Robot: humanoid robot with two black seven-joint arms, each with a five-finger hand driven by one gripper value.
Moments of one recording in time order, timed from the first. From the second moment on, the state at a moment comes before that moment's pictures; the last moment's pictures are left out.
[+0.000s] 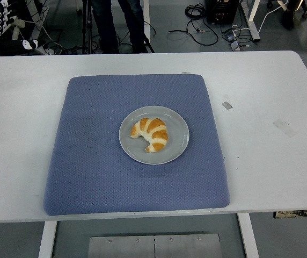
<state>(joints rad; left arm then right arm) -0.89 0.67 -0.52 -1.09 0.66 0.38 -0.27 -0.08 0.00 0.07 0.15 -0.11 -0.06 0.21</state>
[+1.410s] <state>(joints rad) -0.90 0.66 -0.52 -1.10 0.69 0.37 -0.27 -0.08 0.00 0.07 0.15 -0.11 -0.06 0.21</state>
